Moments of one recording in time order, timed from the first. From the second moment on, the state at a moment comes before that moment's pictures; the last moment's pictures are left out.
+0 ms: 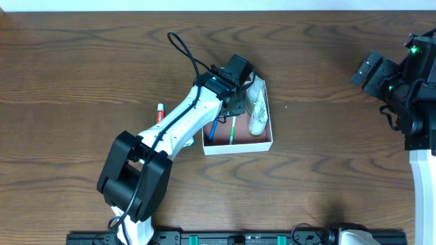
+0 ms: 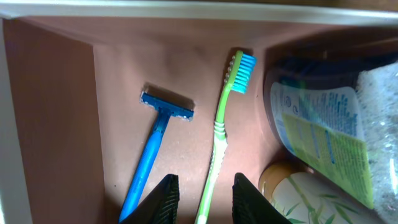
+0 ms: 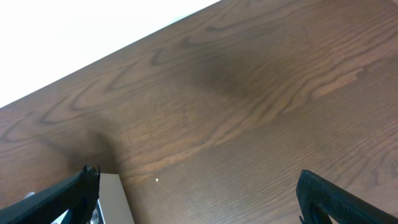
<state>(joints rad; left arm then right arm) -0.60 1.93 1.48 -0.82 -0.06 -0.68 -0.06 1.26 1.50 -0.99 0.12 0.41</state>
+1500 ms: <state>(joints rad) -0.04 2.03 1.40 -0.98 -0.05 -0.13 -0.06 1.26 1.50 -0.99 0.12 0.41</state>
